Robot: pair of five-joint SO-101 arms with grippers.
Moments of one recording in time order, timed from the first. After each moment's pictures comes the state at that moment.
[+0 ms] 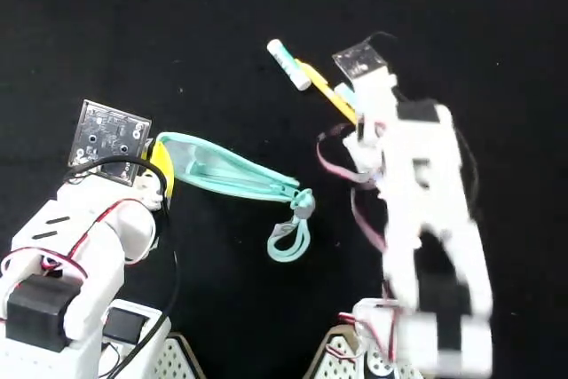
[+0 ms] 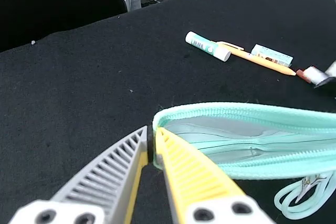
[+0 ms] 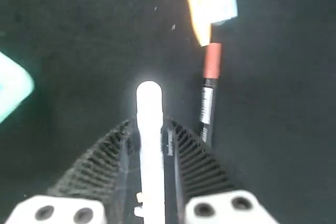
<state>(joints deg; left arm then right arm) 8.6 -65.7 32.1 78.1 -8.0 3.3 -18.3 31.0 63.5 29.1</state>
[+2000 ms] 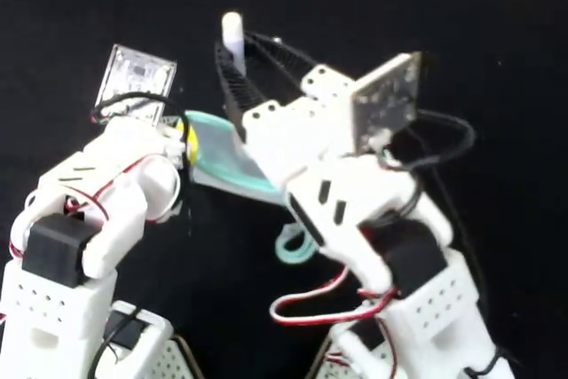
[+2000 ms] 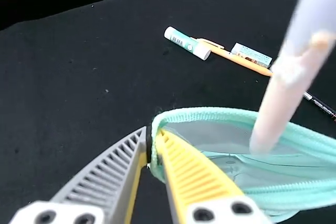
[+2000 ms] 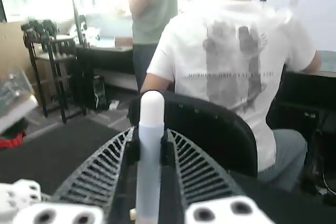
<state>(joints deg) 14.8 -48.4 24.7 75.8 -2.8 -33.5 -51.7 26.8 32.9 -1.5</state>
